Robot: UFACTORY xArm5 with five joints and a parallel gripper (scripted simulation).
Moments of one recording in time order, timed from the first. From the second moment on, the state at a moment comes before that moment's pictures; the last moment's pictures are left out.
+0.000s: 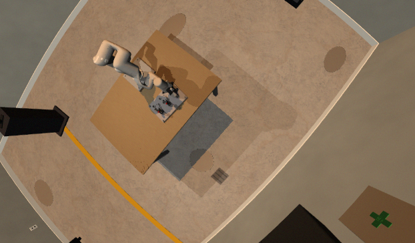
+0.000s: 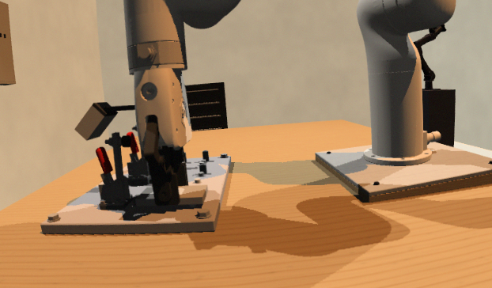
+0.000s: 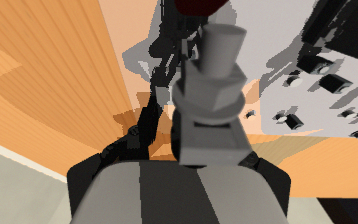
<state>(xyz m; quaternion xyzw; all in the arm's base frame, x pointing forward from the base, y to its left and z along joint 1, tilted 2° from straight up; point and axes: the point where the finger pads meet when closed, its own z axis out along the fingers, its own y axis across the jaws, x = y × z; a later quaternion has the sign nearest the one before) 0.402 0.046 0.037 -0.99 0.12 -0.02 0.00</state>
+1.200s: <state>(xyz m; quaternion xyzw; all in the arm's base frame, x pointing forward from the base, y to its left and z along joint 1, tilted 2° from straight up) 0.403 0.043 0.037 -0.99 0.12 -0.02 0.00</state>
